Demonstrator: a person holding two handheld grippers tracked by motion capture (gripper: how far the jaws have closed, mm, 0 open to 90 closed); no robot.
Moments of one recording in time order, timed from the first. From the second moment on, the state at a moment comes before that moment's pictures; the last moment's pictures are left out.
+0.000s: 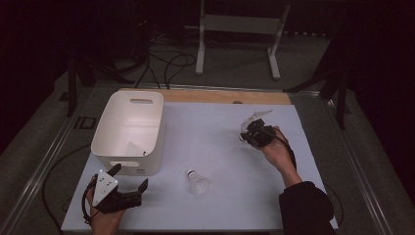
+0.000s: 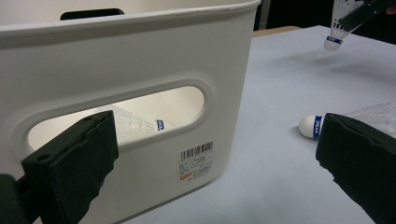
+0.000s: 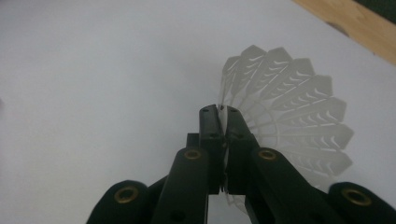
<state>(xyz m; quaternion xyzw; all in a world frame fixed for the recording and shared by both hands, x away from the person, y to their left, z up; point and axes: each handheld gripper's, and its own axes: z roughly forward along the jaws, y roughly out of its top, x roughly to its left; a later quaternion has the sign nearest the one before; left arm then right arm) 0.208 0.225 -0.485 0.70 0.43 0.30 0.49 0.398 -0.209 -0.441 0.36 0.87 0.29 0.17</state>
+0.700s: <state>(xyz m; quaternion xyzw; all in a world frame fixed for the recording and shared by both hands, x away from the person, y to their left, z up) 0.208 0.225 -0.485 0.70 0.43 0.30 0.49 0.387 -0.194 -0.432 0.34 0.87 0.31 0.18</state>
